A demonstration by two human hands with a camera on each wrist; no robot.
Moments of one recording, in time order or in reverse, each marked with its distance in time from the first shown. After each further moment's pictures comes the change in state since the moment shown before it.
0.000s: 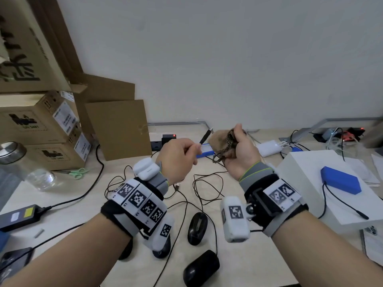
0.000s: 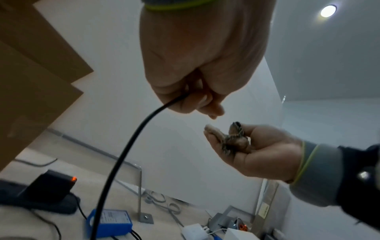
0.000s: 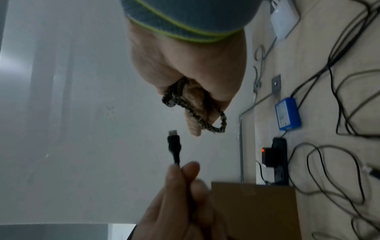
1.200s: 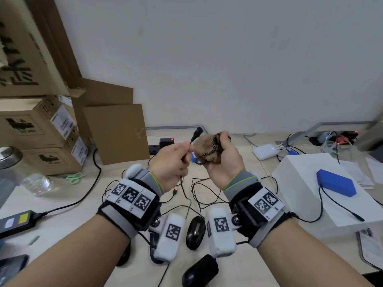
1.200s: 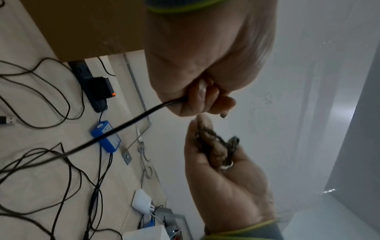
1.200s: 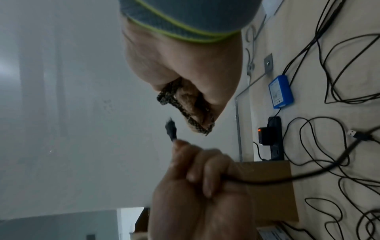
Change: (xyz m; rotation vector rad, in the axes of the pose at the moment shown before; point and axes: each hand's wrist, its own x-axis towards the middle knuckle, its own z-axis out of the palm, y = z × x) left_hand 0.006 -0.001 0.002 -0.911 -0.115 -0.454; right_hand -0.017 0.018 0.017 0.045 -0.151 0.066
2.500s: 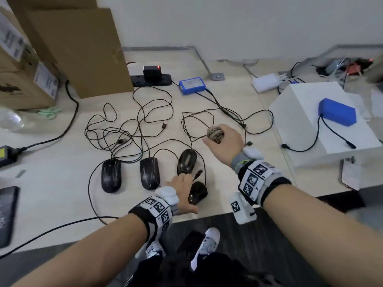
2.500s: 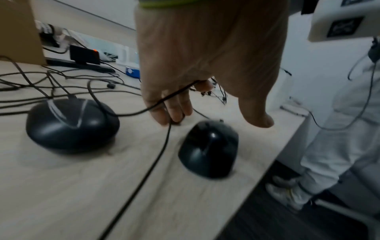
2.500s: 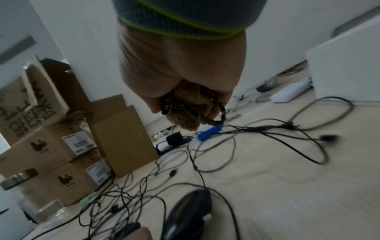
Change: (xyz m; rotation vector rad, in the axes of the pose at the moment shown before) left_hand -0.066 -0.255 -0.052 1.648 -0.426 -0.085; right_hand -0.014 0.086 -0.151 -1.436 0.124 -0.203
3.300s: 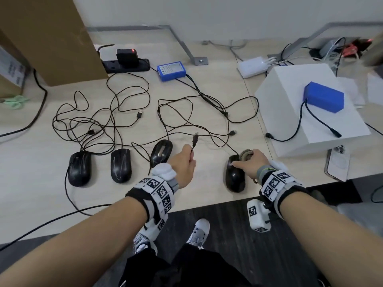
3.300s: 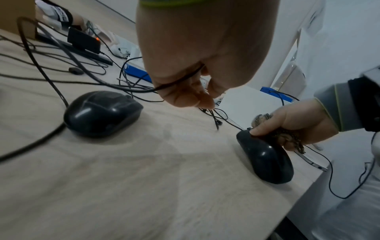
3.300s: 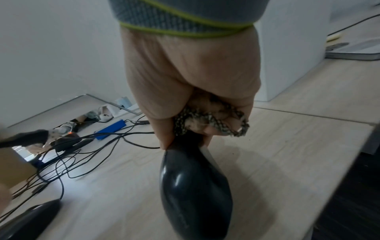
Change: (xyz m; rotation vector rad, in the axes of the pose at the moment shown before) left_hand 0.069 0.075 0.004 -0.405 0.291 -0.018; right_hand -0.010 0.186 -0.072 -0.163 -0.181 0.590
